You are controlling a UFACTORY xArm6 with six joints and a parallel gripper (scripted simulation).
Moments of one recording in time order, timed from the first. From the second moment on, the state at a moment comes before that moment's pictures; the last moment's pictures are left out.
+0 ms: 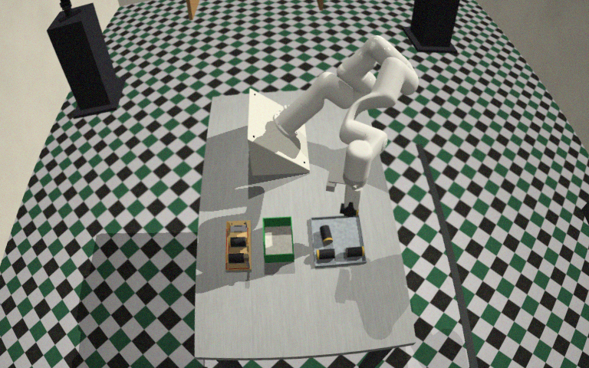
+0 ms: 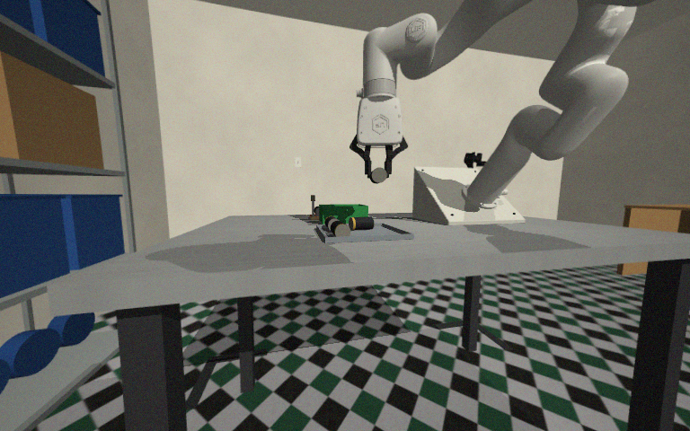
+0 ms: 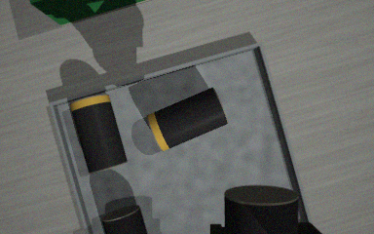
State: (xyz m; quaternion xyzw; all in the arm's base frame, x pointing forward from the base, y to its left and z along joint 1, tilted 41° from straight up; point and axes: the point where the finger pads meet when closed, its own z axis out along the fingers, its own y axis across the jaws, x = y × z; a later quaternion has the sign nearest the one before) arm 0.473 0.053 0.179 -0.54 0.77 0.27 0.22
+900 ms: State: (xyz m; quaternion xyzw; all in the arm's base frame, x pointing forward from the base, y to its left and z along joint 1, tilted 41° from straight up) arm 0.473 0.053 0.179 -0.63 0.69 0.24 0.26
